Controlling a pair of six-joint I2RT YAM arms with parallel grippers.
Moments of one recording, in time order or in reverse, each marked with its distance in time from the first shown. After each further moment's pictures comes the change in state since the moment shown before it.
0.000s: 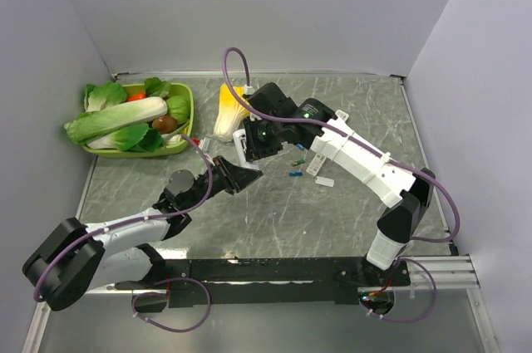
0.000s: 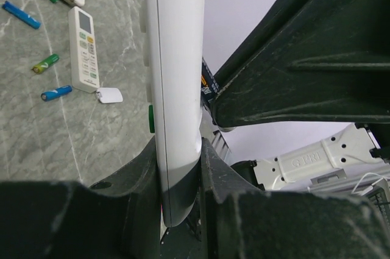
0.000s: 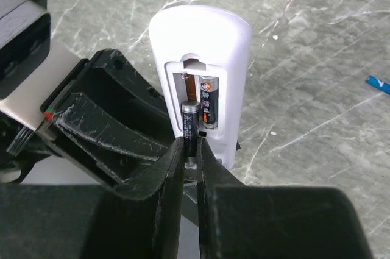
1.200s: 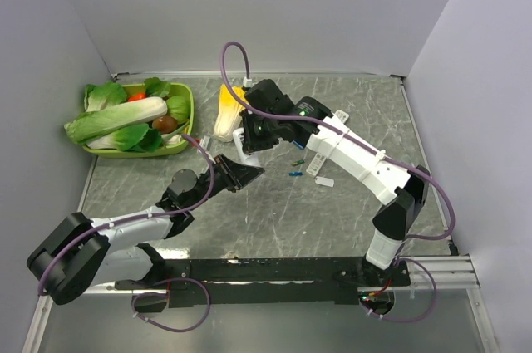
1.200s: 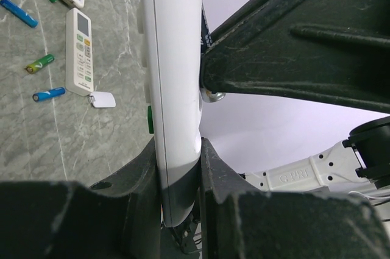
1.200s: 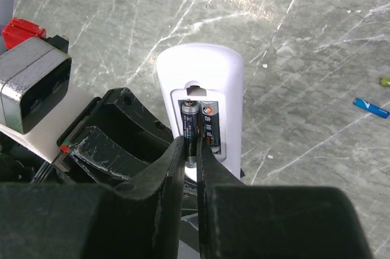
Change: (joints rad) left arm -0.016 0.046 0.011 0.038 -0.051 -0.077; right arm -0.004 0.037 0.027 0.066 0.086 0.034
